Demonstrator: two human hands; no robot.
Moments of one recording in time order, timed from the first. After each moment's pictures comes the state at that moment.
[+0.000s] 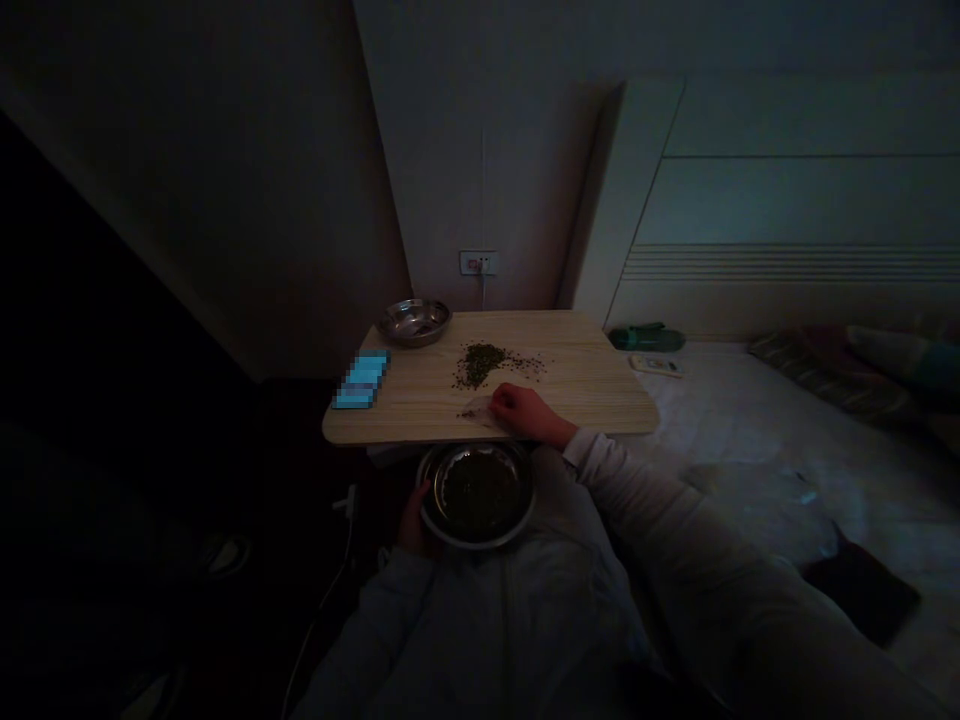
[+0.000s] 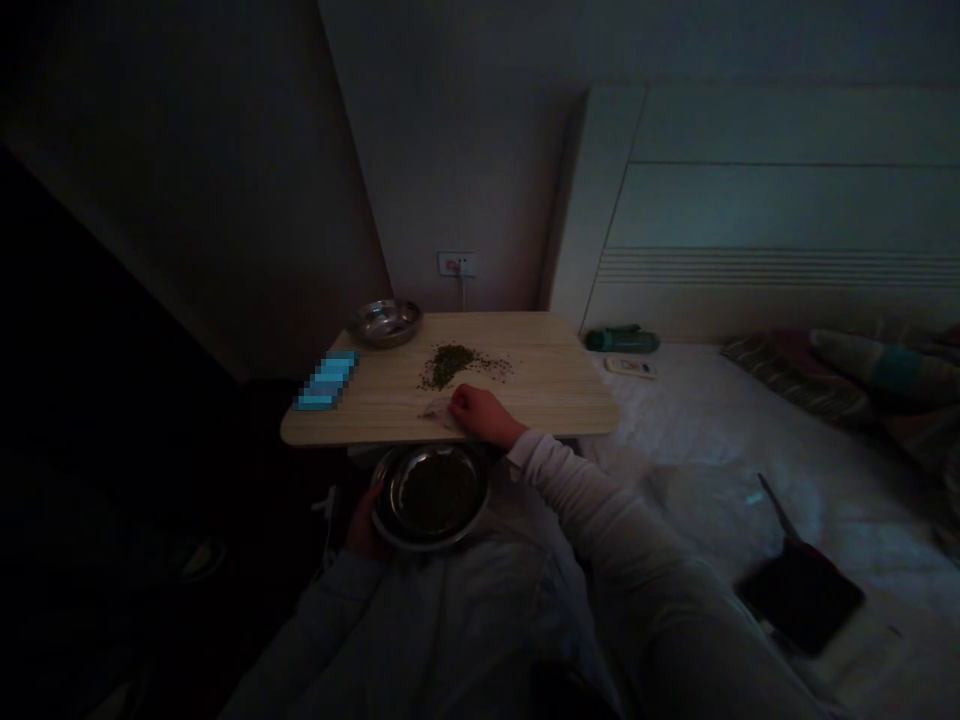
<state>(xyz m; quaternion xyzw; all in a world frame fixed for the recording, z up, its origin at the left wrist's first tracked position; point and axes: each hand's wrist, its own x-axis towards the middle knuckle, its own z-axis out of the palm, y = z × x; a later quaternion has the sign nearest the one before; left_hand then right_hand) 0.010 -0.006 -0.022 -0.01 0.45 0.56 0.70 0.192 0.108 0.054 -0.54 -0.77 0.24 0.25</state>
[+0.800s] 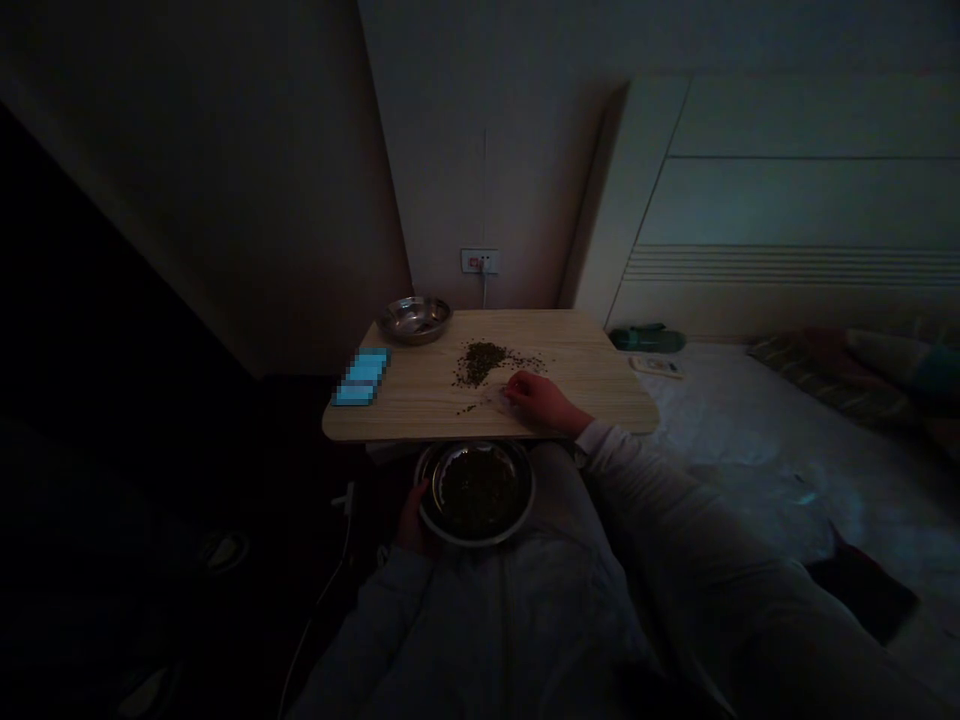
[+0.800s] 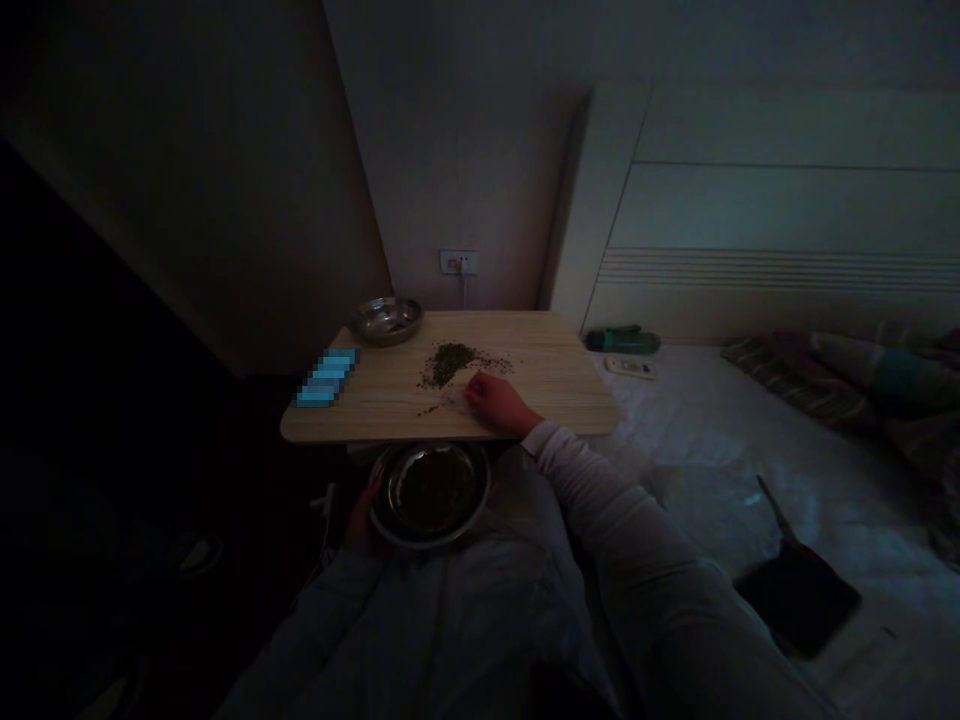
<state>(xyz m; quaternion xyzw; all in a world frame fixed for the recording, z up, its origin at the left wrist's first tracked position) 0.012 -0.008 -0.015 -0.04 0.46 0.56 0.68 0.217 0.126 0.053 -0.54 -0.77 0.23 0.27</state>
